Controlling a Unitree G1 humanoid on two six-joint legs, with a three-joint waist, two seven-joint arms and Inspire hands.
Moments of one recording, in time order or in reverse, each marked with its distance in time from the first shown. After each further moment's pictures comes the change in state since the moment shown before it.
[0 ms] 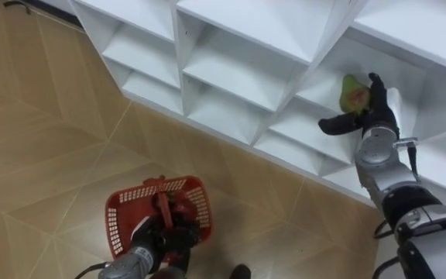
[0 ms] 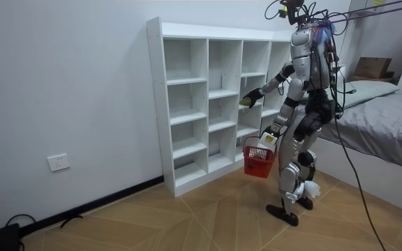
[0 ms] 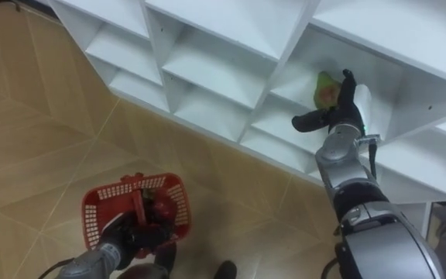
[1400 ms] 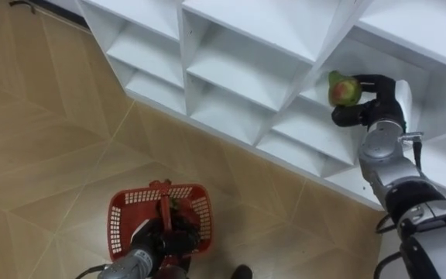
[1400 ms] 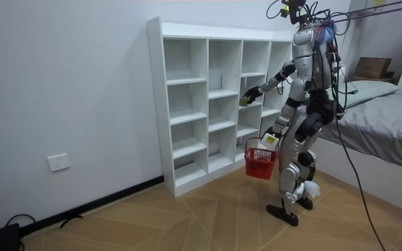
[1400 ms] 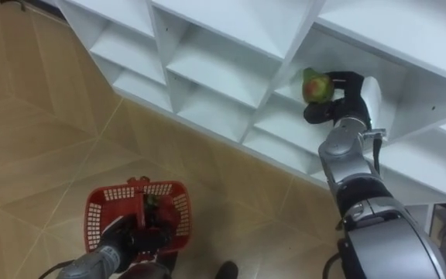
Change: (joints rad) left arm 0.003 0.009 -0.027 0.007 0.002 0.005 -0.002; right arm -0.018 -0.014 -0.005 -0.012 0.003 -0.004 -0.042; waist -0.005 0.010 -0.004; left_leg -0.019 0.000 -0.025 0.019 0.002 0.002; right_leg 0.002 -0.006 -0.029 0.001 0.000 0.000
